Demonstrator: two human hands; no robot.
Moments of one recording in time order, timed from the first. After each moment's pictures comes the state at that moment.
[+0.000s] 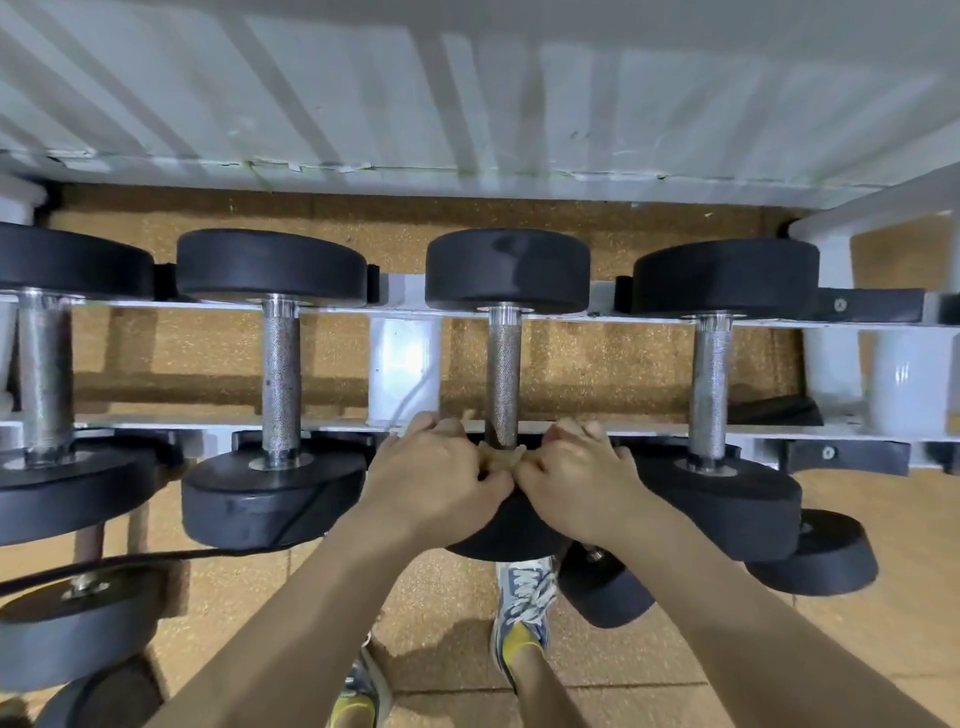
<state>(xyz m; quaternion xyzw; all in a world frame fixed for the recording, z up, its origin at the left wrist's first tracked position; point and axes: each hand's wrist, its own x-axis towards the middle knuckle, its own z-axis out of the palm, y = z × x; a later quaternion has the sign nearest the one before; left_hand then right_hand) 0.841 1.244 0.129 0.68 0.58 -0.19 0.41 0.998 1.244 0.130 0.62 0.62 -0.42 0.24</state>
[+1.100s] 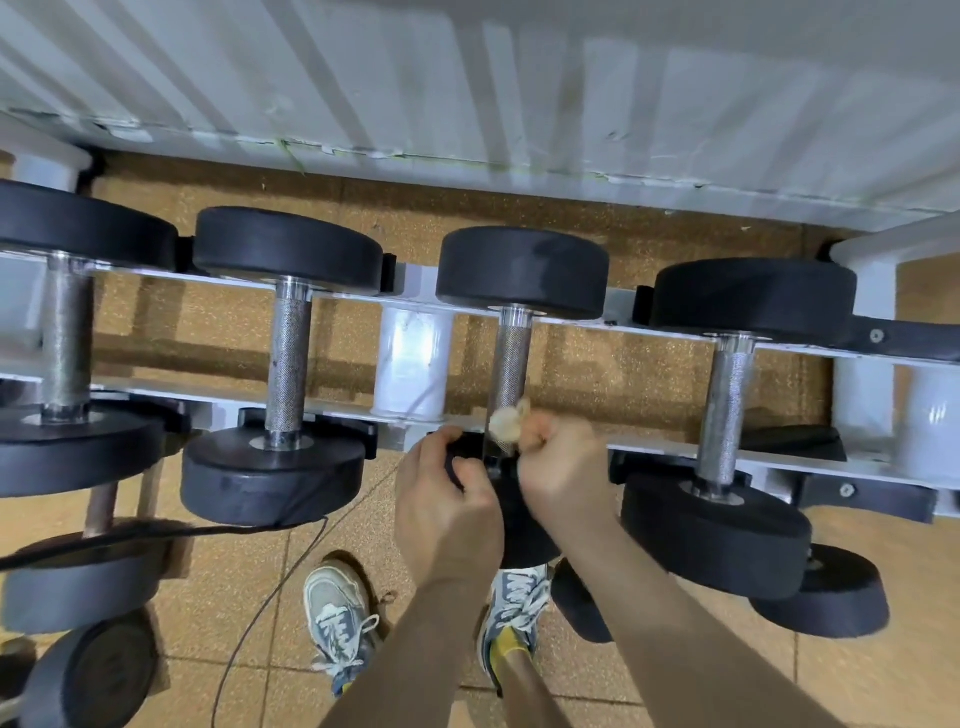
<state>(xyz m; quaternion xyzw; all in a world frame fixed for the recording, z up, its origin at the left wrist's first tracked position) 0.893 1.191 0.094 0.31 0.85 0.25 0.34 0.982 1.244 0.096 0.72 0.52 -0.44 -0.11</state>
